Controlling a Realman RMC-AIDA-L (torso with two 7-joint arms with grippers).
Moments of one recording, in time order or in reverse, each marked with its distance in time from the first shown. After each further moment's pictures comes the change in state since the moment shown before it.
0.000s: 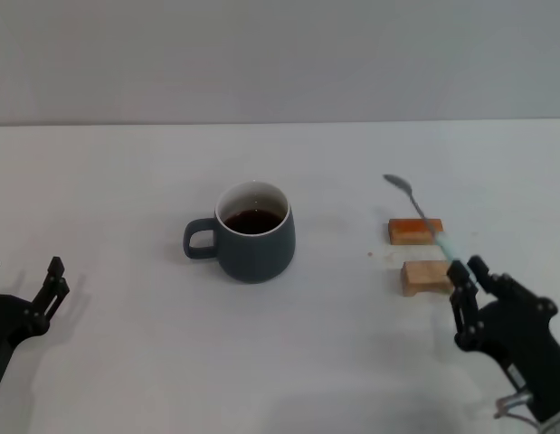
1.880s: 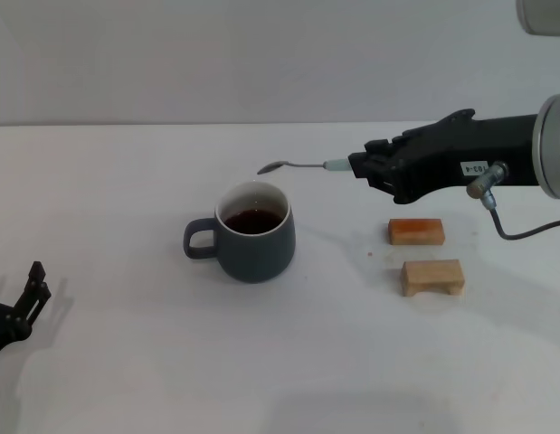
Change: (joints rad) left arm 0.012 0.001 -0.018 0.021 -0.009 0.010 -0.002; right arm 0.116 0.138 1.497 1.217 -0.645 2.646 -0.071
